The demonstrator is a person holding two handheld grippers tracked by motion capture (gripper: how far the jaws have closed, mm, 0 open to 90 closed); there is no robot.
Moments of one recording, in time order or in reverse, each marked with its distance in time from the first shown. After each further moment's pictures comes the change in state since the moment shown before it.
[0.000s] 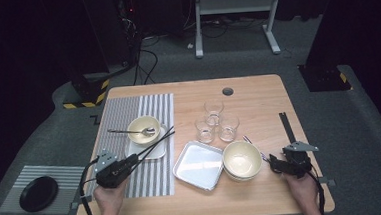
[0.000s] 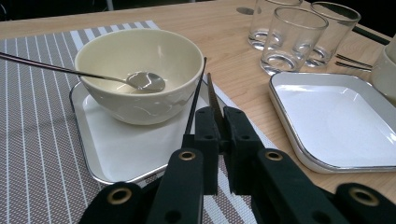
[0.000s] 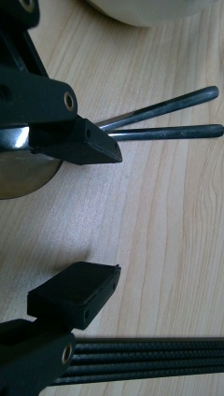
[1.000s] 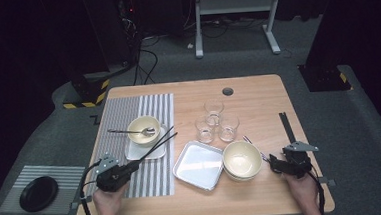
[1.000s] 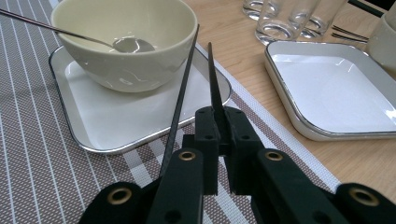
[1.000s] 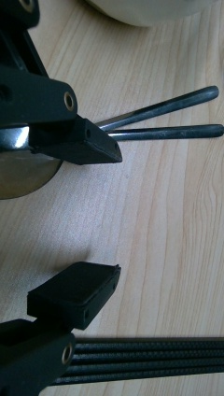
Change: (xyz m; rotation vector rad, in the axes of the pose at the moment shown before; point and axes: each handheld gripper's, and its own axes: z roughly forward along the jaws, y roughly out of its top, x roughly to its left) left arm 0.005 -0.014 0.002 0.091 -0.043 -0.006; right arm 0.000 0.000 0.000 0.000 -0.001 0.001
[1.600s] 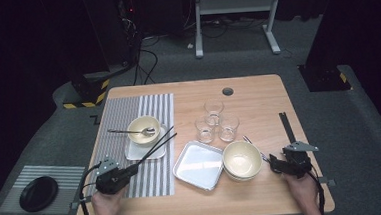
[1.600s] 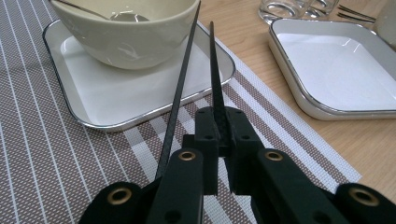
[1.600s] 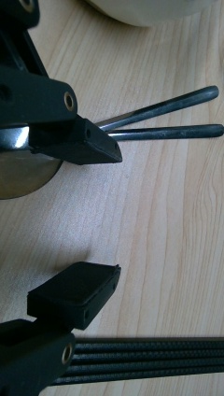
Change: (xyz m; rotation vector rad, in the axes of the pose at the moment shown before) left arm 0.001 -0.010 0.003 0.029 0.005 -0.025; right arm 0.000 0.000 0.000 -0.001 -0.001 -0.004
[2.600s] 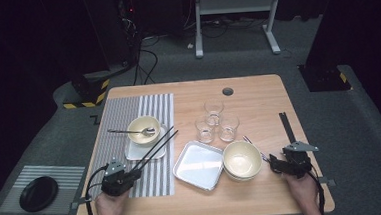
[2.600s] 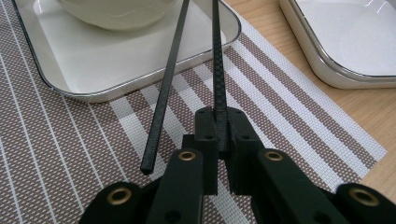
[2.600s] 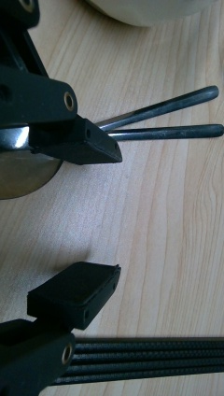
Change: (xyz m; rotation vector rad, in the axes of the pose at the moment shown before) left arm 0.001 -0.011 0.015 0.116 -0.001 0.021; right arm 0.000 0.000 0.000 0.000 0.000 0.000
